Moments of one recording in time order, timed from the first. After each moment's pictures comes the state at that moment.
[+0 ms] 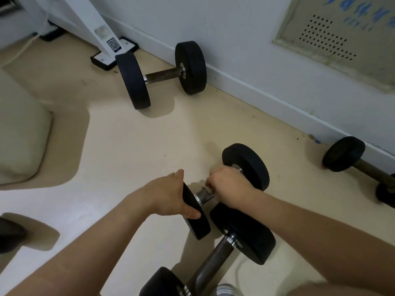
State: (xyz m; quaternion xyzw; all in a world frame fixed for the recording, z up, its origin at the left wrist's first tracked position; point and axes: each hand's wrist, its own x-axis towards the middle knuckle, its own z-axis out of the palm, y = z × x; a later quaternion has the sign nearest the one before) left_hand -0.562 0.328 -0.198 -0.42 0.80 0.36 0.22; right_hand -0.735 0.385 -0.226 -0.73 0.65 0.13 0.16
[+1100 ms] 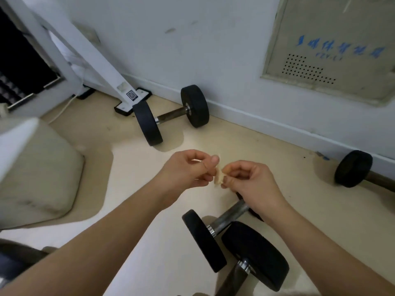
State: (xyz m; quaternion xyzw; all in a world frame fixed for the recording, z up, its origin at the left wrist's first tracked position) left_hand -0.597 0.311 -0.104 -0.42 0.60 0.67 -0.15; right_hand -0.743 0.408 -0.129 -0.35 0.64 -0.53 0.44
